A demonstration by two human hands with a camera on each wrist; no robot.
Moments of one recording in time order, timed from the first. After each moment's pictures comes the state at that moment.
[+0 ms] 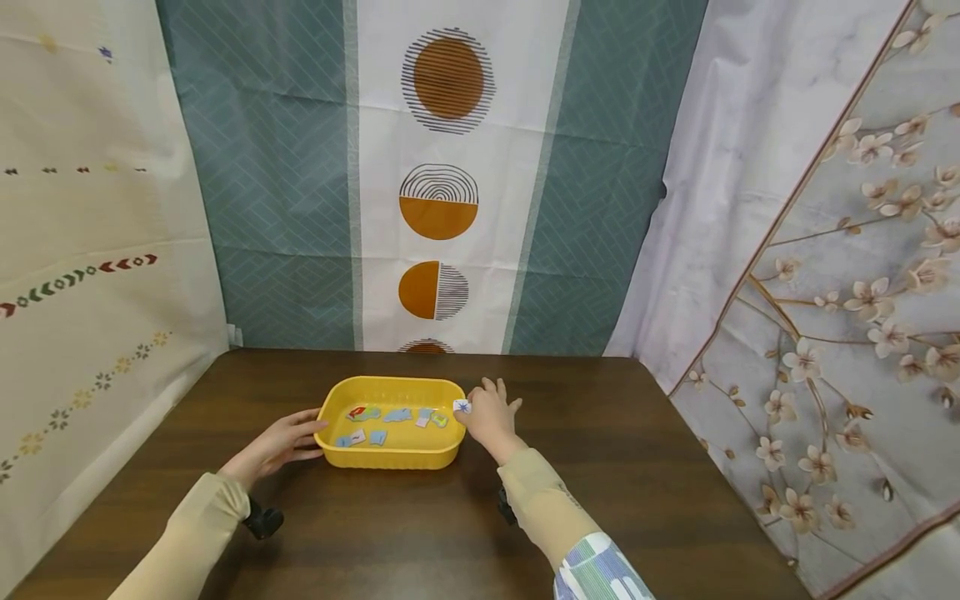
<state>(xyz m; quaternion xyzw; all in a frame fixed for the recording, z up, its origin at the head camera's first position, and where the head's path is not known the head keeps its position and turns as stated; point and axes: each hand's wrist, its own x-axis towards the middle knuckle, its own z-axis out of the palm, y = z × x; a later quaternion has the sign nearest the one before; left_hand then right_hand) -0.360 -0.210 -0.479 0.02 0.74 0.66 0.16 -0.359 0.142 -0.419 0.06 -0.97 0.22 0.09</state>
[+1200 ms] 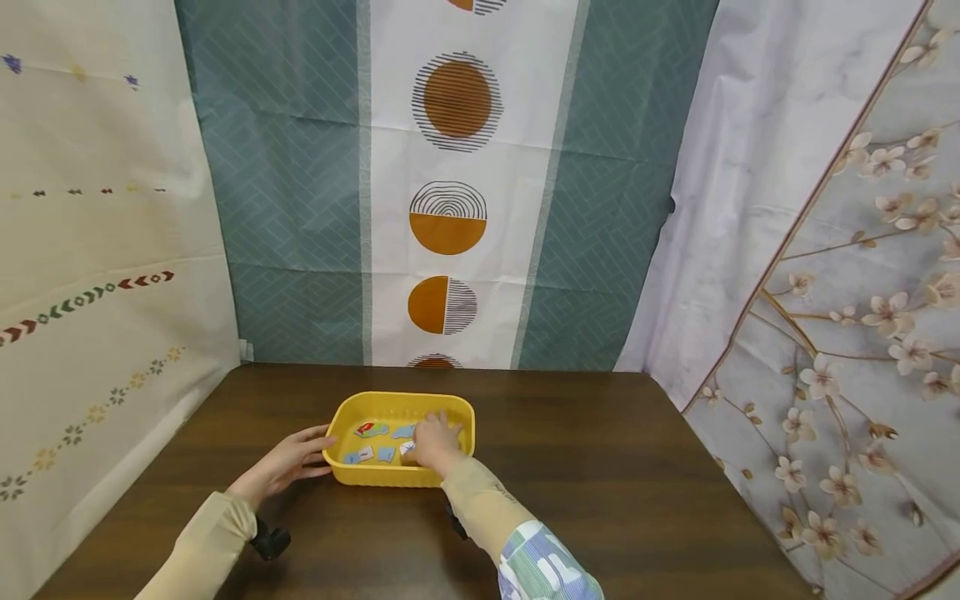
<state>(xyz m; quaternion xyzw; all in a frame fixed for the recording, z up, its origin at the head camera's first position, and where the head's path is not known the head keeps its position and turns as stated) -0.356 -0.208 -0.484 0.01 0.74 0.66 0.13 -0.374 0.052 -0.453 0.15 -0.98 0.13 0.00</state>
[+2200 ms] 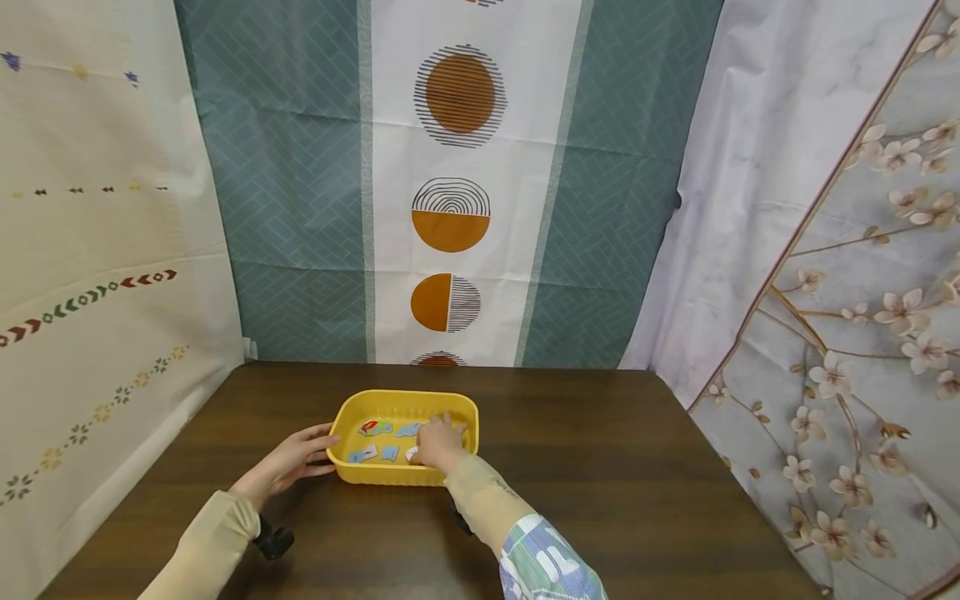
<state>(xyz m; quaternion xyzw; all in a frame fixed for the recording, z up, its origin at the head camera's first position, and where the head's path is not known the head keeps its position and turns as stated) -0.357 -0.207 -0.484 0.01 0.74 0.66 0.14 -0.379 0.051 -0.458 0.16 -0.98 0.11 -0.02</state>
